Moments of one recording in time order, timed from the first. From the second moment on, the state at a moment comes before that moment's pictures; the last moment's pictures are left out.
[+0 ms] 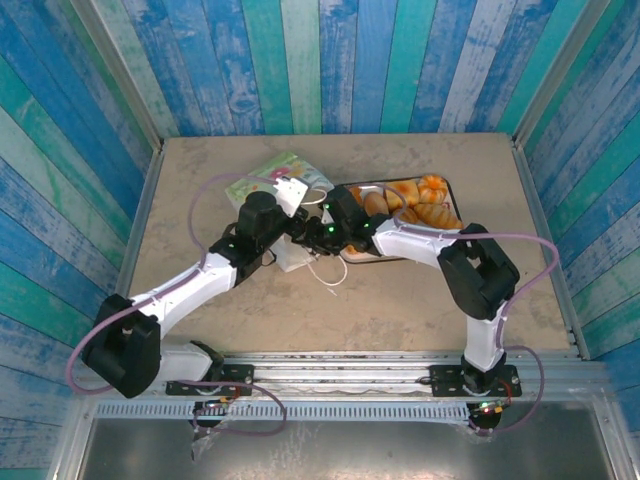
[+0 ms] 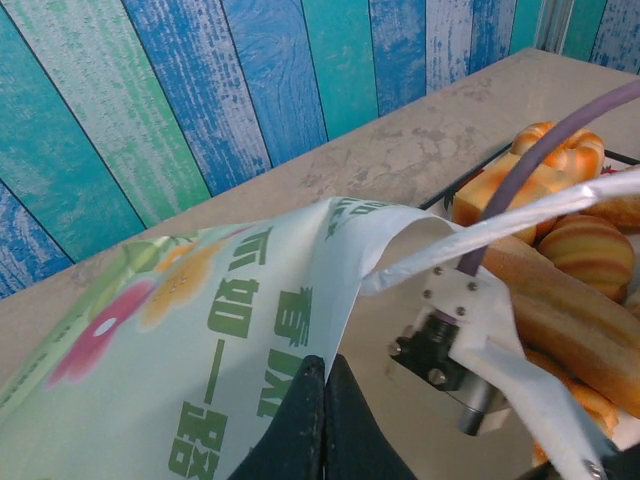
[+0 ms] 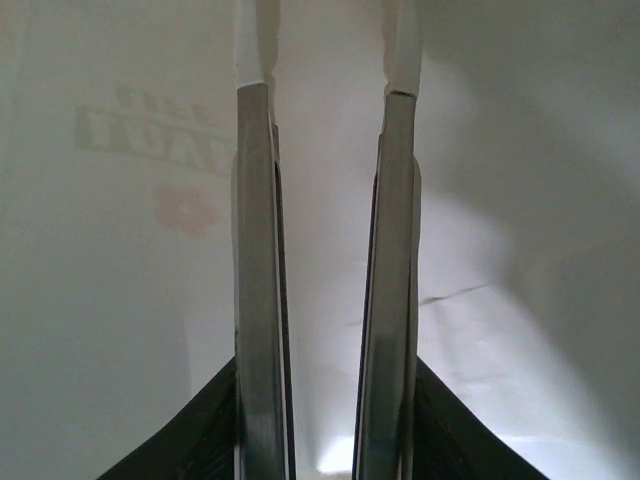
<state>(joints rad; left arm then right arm) -0.56 1.29 0.77 0.22 -0.06 0.15 0.77 1.92 1.25 -0.06 -0.40 1.03</state>
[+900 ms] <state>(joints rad) -0.56 1.29 0.78 0.19 -0.04 0.16 0.75 2.07 1.36 0.06 -0.49 1.02</state>
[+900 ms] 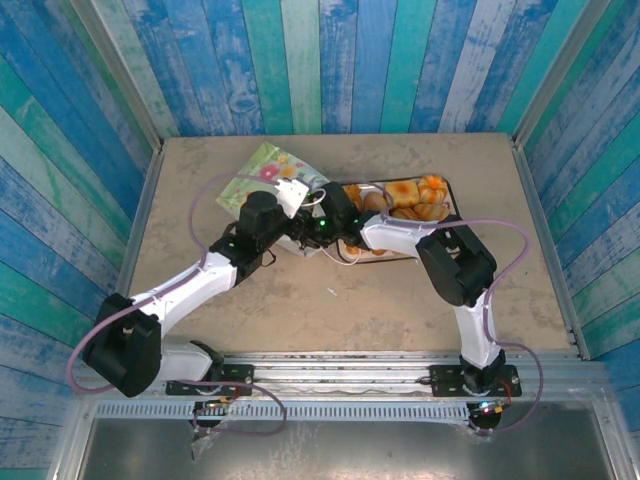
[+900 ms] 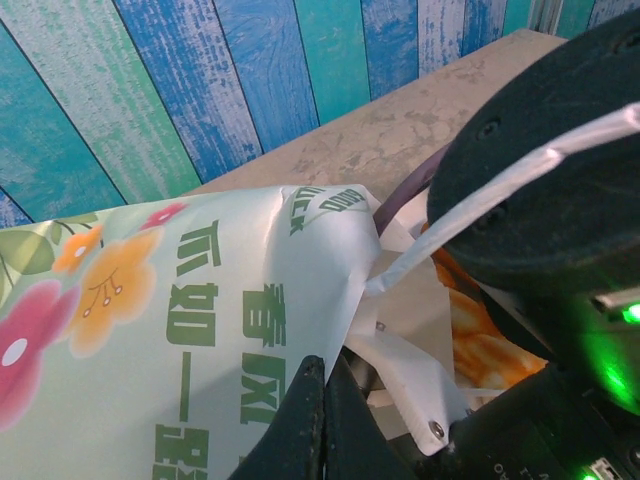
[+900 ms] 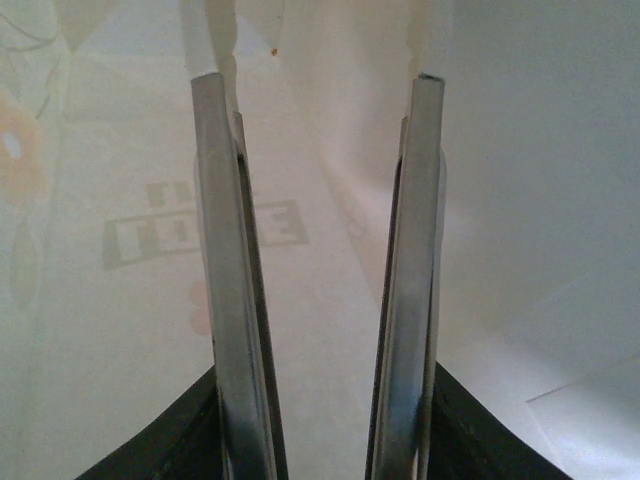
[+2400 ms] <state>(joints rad) -0.56 1.32 0.76 0.19 -0.09 0.28 0.78 1.87 1.11 0.00 -0.45 0.96</state>
